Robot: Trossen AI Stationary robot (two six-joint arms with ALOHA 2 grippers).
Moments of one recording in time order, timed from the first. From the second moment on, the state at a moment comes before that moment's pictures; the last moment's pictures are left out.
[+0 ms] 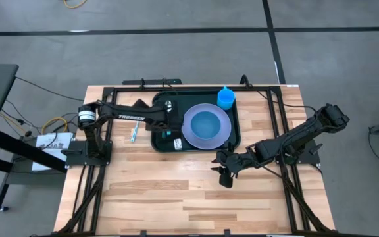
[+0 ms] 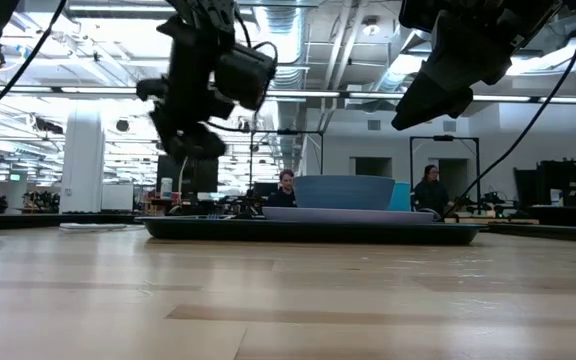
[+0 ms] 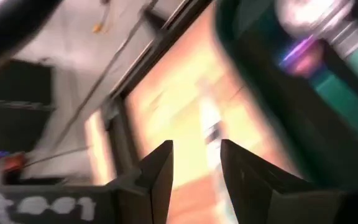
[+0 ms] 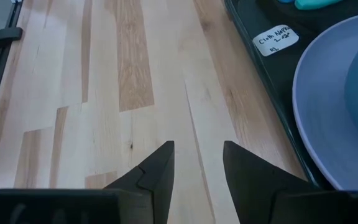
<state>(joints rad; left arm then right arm) 0.18 1.85 1.34 -1.38 -0.79 -0.91 0.40 1.43 0.82 -0.20 0.29 0.44</state>
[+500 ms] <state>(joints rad) 0.09 1.54 1.09 -1.31 -0.64 -0.91 0.42 1.43 0.82 -0.21 0.29 0.44</state>
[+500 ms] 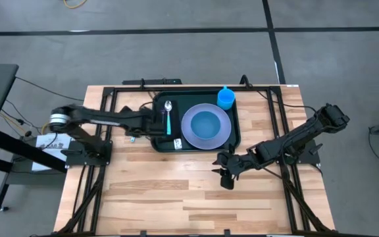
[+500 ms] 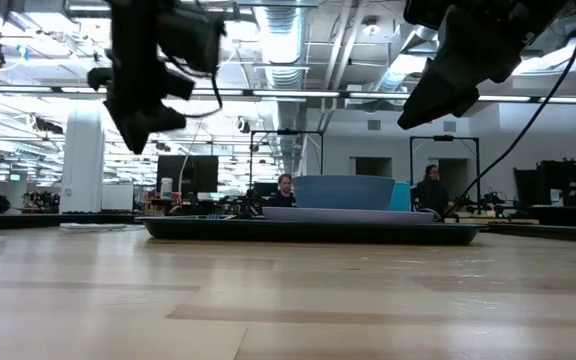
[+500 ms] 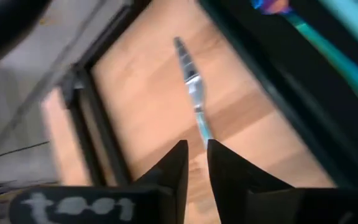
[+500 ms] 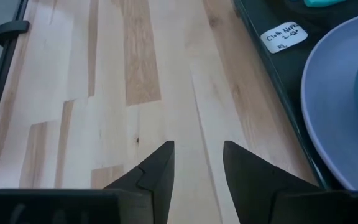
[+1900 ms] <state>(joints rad) 0.30 1.24 0.58 -0.74 -0.30 -0.90 0.42 1.43 0.82 -0.19 0.29 0.44</state>
